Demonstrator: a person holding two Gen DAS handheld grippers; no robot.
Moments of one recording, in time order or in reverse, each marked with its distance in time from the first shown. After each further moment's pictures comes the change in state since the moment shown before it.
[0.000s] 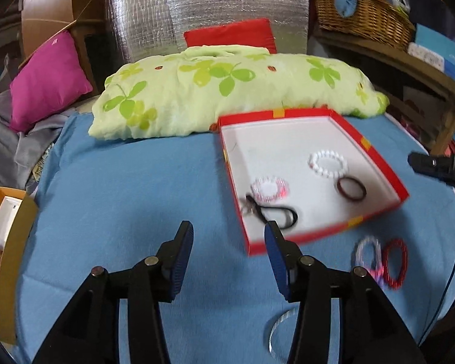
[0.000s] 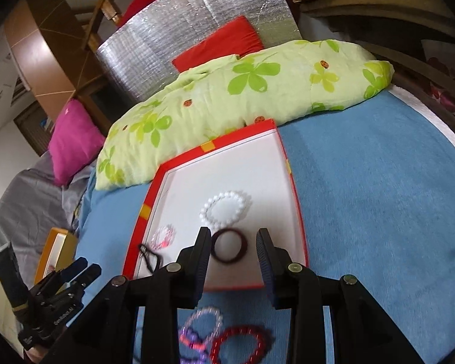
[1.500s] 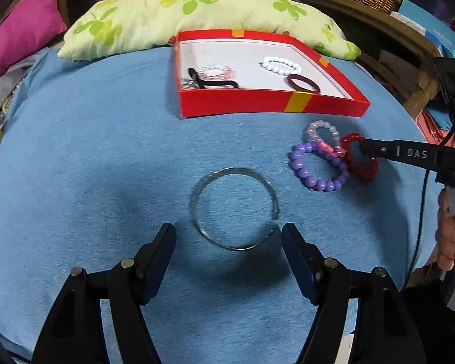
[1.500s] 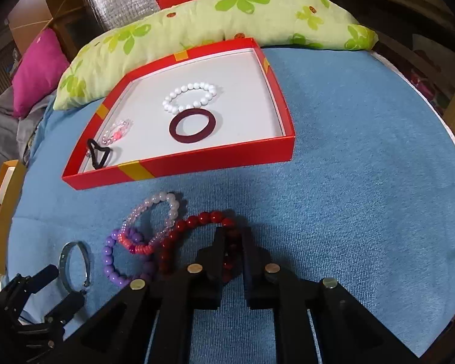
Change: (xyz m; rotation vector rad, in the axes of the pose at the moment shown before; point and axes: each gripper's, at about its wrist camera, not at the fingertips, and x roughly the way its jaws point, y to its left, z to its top) left arm 0.002 -0.037 -0.099 -0.057 0.217 -0.178; right arm 0.023 0.004 -0.088 -0.106 0.211 -0.255
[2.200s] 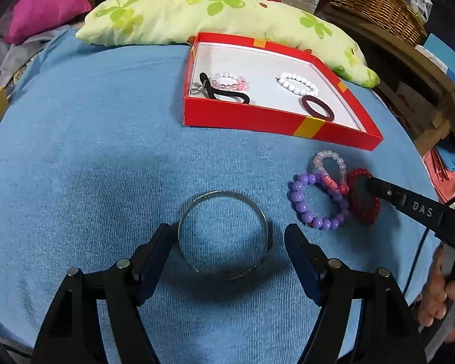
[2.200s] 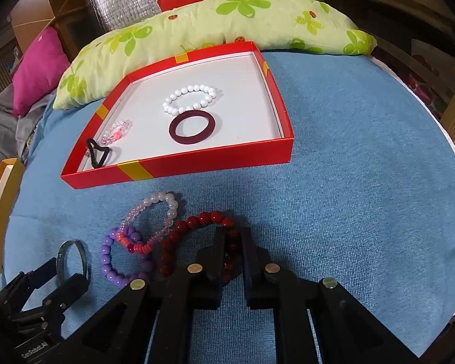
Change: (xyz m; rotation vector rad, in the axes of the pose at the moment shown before) left arm 0.014 -0.005 0.014 -0.153 -0.046 0.021; right arm -0.002 0.003 -0.003 -0.017 -0.021 -0.022
